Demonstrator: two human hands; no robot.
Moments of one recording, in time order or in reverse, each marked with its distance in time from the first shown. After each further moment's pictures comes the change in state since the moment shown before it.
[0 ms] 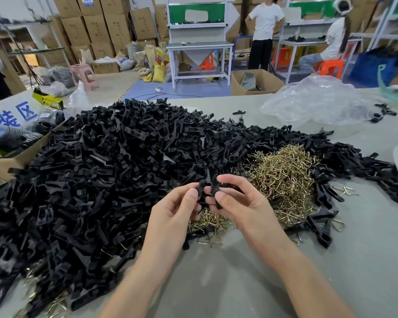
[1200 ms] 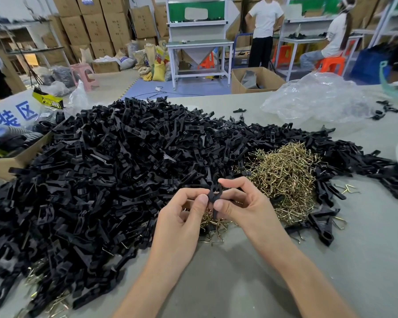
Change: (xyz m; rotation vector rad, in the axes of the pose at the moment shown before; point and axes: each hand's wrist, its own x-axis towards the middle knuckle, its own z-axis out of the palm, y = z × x) left_hand -0.012 0.002 0.008 0.223 -0.020 0.151; right_hand -0.005 -0.002 0.000 -0.149 0.013 -0.026
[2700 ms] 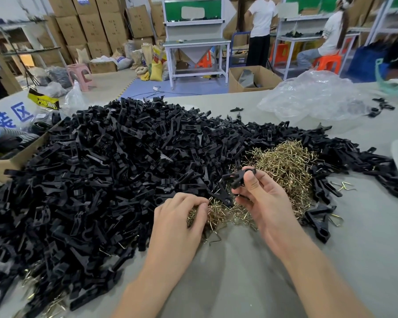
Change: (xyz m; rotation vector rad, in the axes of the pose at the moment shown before) left_hand 0.003 -0.015 -0.001 0.626 -0.013 0.199; right_hand 0.007 -0.008 -0.020 0.241 0.249 0.070
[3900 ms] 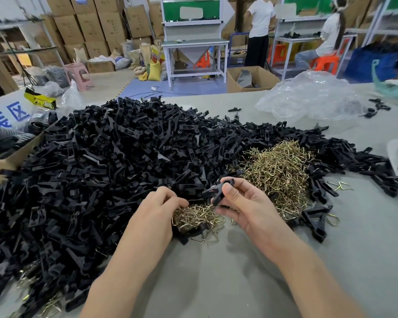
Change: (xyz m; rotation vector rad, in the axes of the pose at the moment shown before) left_hand 0.010 -0.032 -0.025 0.338 -0.105 0.158; right_hand -0.001 0.012 0.004 -0.027 -0.177 0.119
